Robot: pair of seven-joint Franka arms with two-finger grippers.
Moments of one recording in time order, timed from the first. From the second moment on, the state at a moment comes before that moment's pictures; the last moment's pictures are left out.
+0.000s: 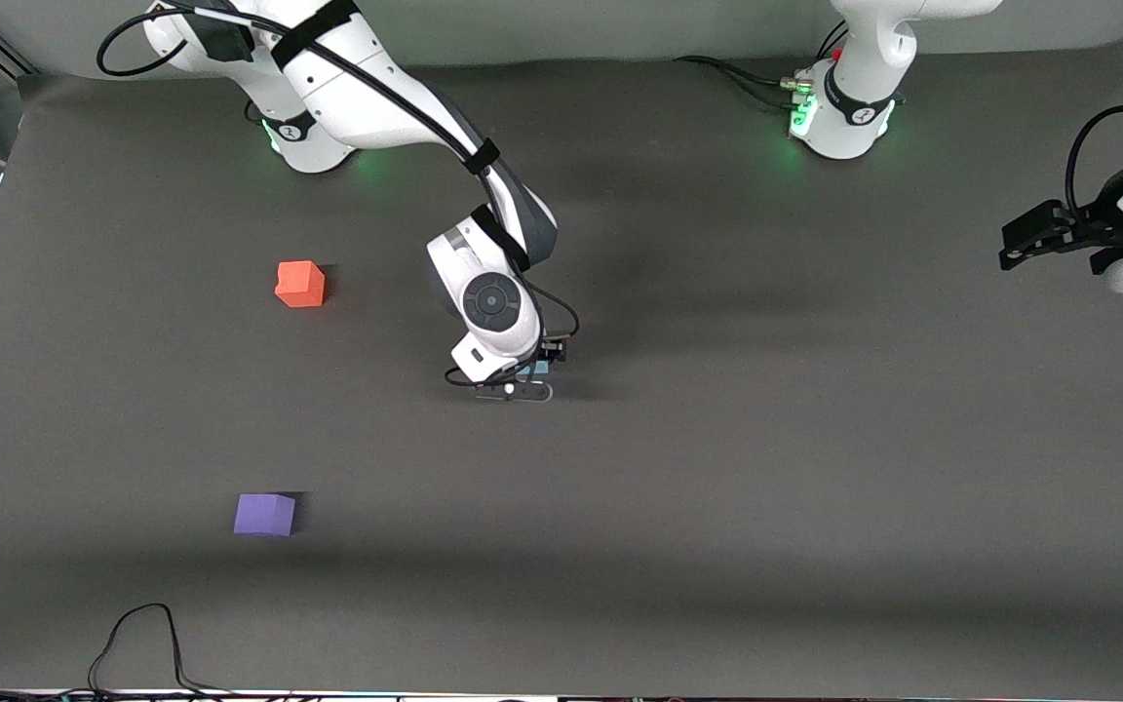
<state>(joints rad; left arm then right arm) -0.07 -0.04 0.05 -1.65 0.00 1.55 0.05 0.80 0.72 -0.12 -1.65 0.22 2.24 0.68</state>
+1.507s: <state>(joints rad) -0.07 -0.04 0.04 -1.65 0.03 1.55 0.10 0.60 0.39 -0.32 -1.36 0.24 1.64 0.26</state>
